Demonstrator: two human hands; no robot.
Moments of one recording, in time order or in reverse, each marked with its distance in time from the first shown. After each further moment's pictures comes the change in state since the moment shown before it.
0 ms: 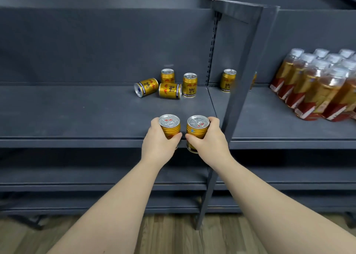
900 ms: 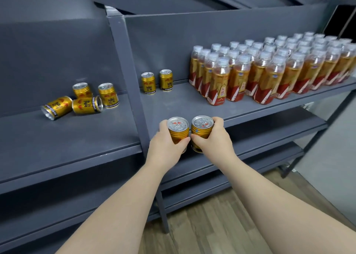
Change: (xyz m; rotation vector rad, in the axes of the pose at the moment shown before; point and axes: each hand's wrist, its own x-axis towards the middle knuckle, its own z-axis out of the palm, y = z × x) left_hand -0.077 0.134 0.157 0.023 -0.324 0.323; right_hand -0.036 0.098 -0.197 -0.051 0.320 0.201
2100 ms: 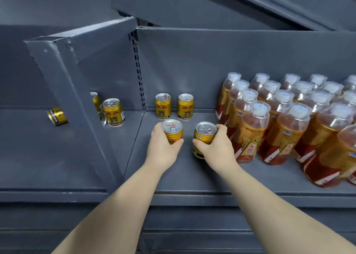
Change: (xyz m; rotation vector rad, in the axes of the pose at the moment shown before) left_hand 0.191 0.018 0.048 -0.102 0.325 -0.273; right_hand 0.238 0.007 0.025 -0.007 -0.231 -0.173
